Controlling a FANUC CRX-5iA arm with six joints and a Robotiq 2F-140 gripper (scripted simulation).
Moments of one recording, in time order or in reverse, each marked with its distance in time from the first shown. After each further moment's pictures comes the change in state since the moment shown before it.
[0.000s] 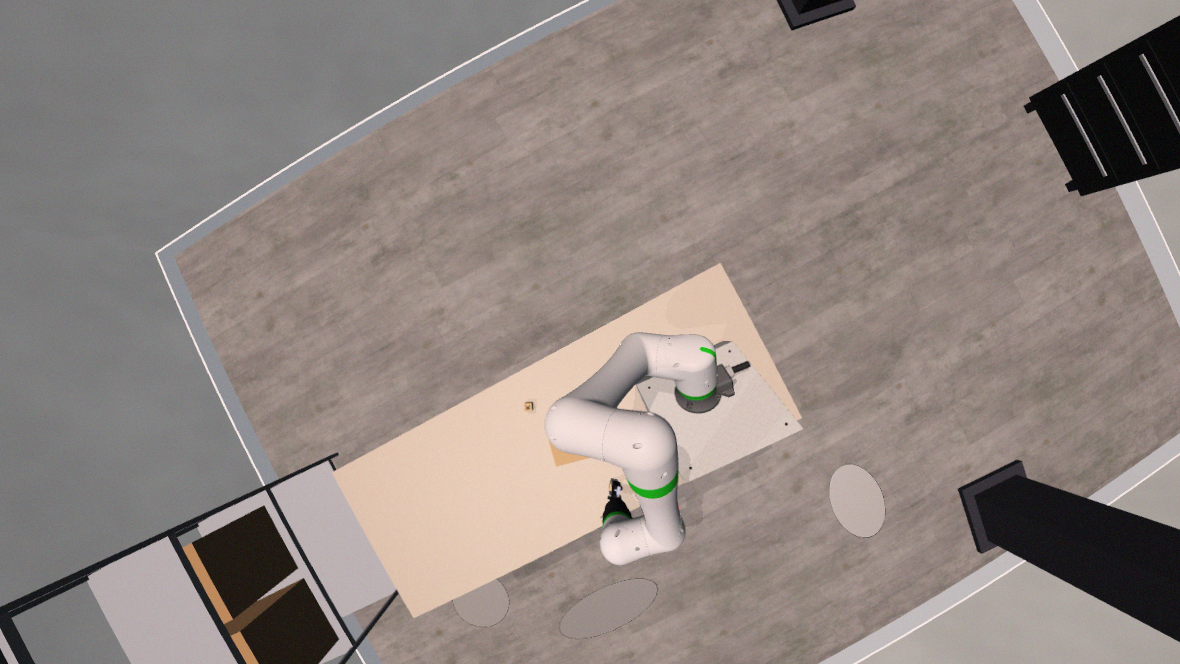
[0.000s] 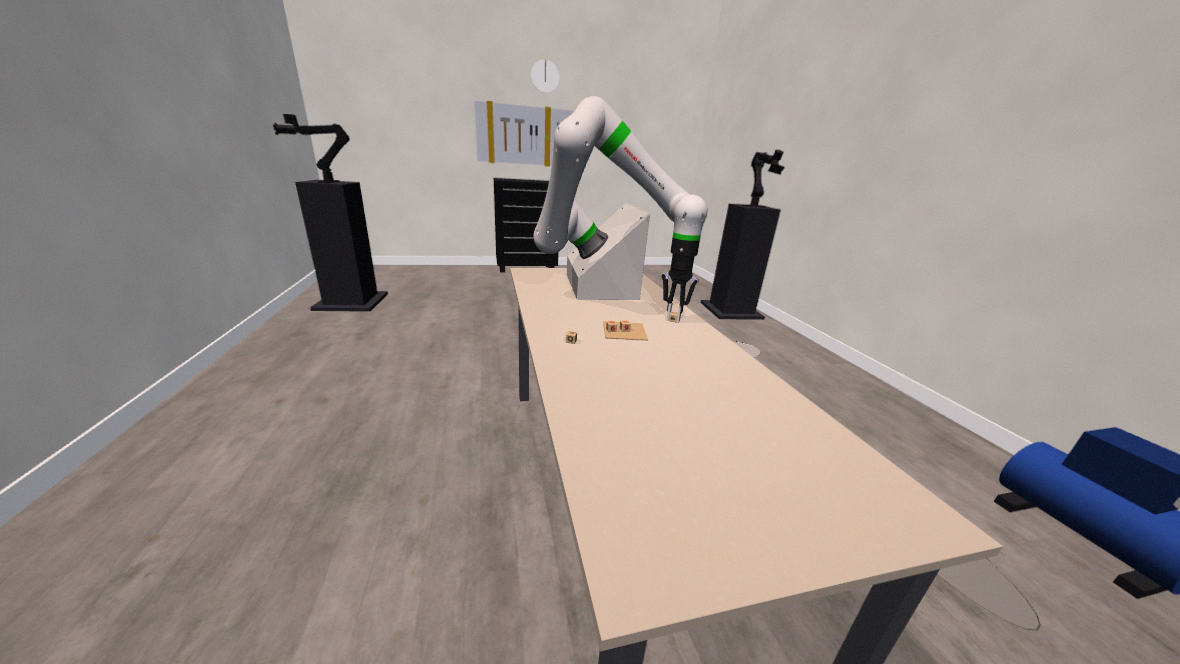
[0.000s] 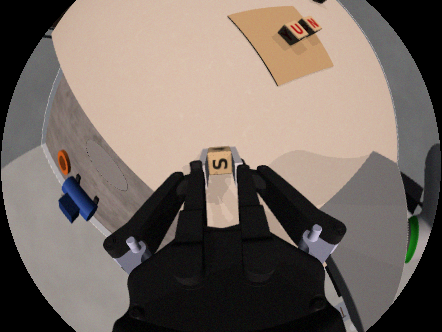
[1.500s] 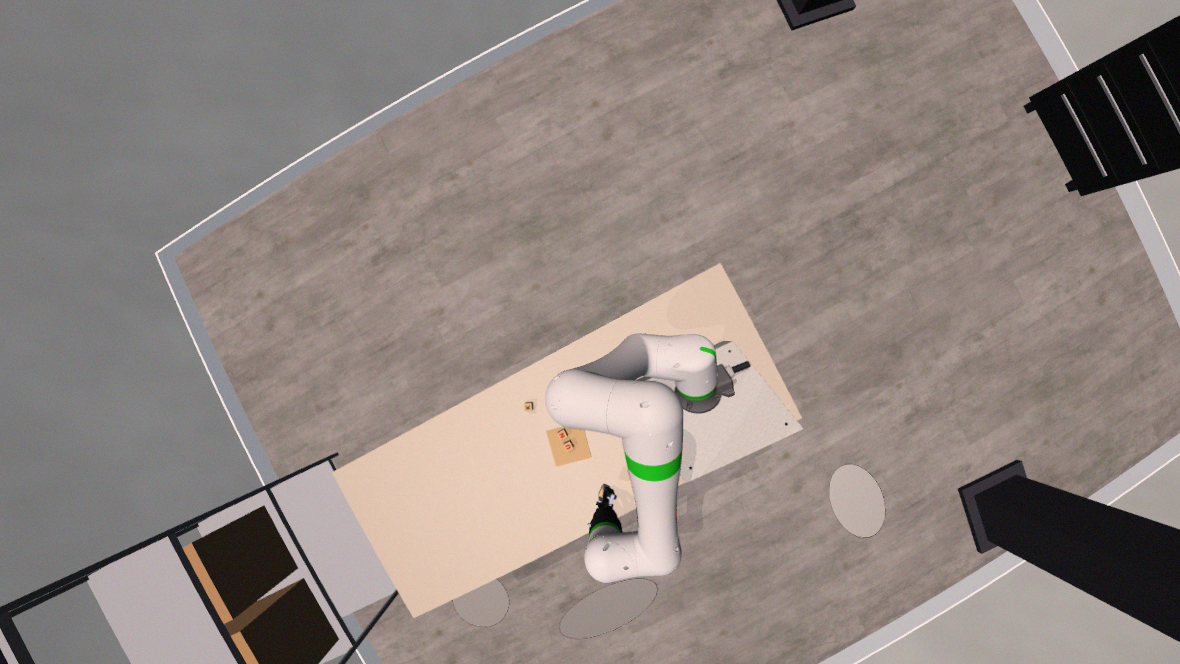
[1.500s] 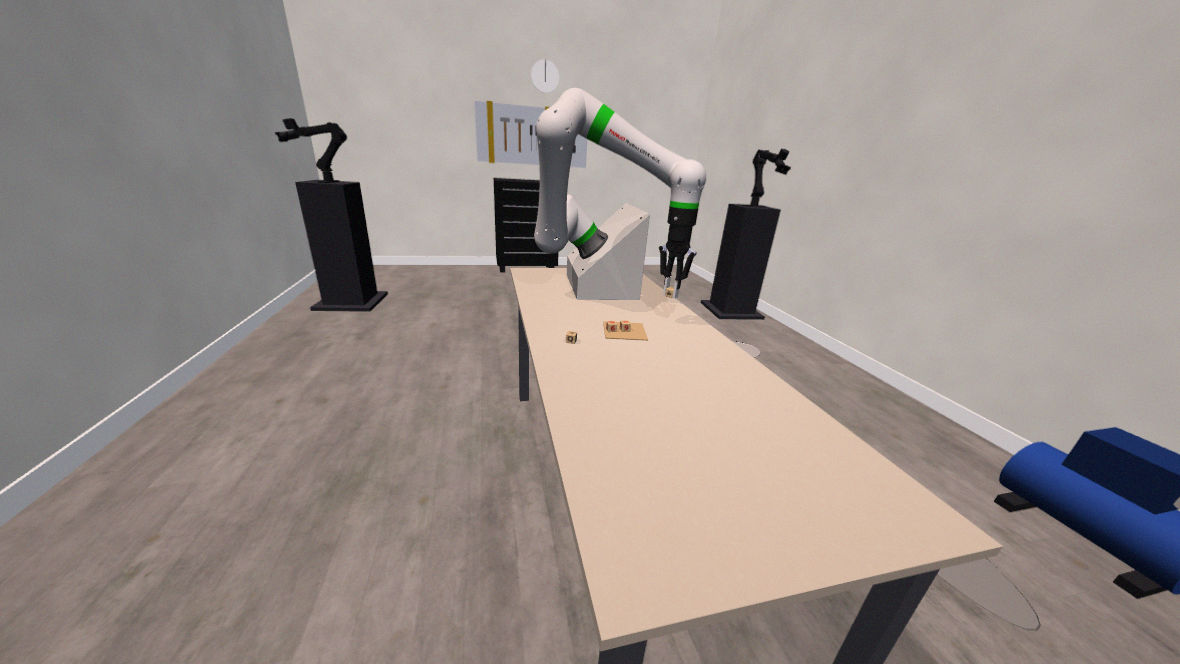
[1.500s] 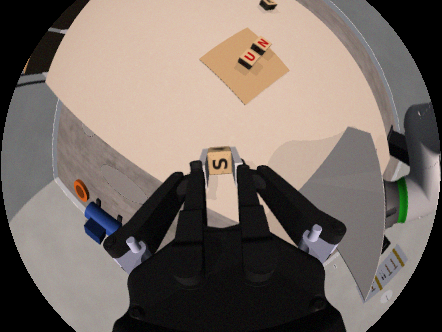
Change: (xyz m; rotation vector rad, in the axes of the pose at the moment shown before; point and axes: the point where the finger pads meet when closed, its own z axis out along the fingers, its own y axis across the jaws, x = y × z) arm 0.040 0.015 -0.103 -0.001 -0.007 0.216
